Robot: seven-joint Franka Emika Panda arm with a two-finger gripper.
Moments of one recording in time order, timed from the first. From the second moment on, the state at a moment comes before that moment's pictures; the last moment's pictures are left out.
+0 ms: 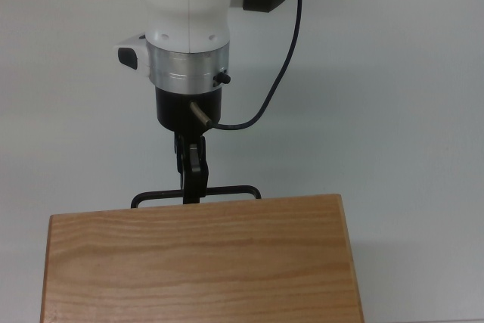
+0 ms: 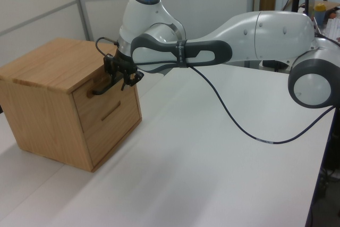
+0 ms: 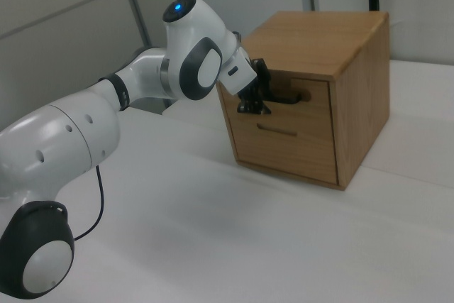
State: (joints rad) arm -0.01 0.61 0.12 -1.07 -0.18 2.22 1.49
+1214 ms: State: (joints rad) arm -0.03 0.27 0.13 -1.53 -0.18 2.21 1.50
